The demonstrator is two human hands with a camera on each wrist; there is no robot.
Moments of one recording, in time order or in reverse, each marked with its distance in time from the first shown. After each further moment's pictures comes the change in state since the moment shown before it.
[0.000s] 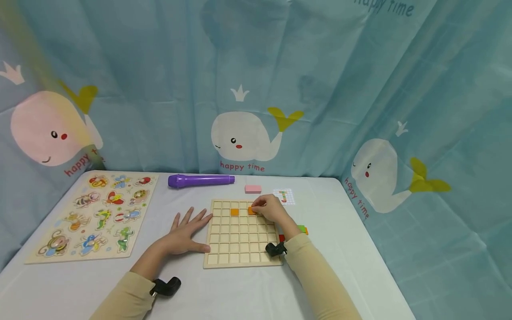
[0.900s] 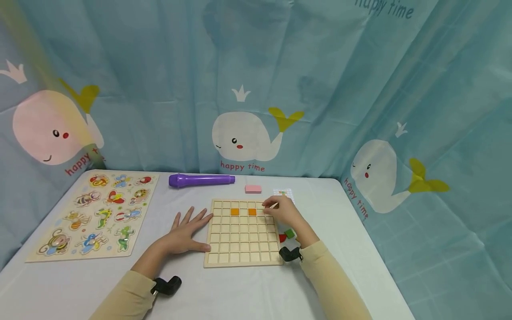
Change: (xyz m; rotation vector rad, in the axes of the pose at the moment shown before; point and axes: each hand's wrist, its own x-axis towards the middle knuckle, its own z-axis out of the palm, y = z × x) left_hand 0.000 -0.003 0.002 -0.002 0.006 0.004; right_hand -0.033 0.000 -0.032 -0.047 0.030 -0.023
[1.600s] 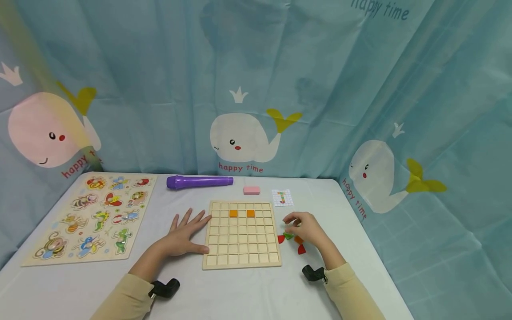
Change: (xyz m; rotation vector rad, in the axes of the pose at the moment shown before) left_hand 0.001 0.001 0.000 0.003 0.007 0.002; right_hand -0.060 0.044 -0.025 -0.008 0.038 0.108
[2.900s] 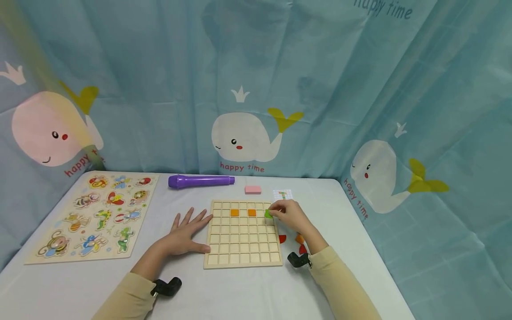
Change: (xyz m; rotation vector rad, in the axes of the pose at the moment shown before) left_hand 0.001 -0.001 0.000 0.000 -0.006 0.000; right_hand 0.039 -0.036 0.016 -0.011 0.012 -0.157
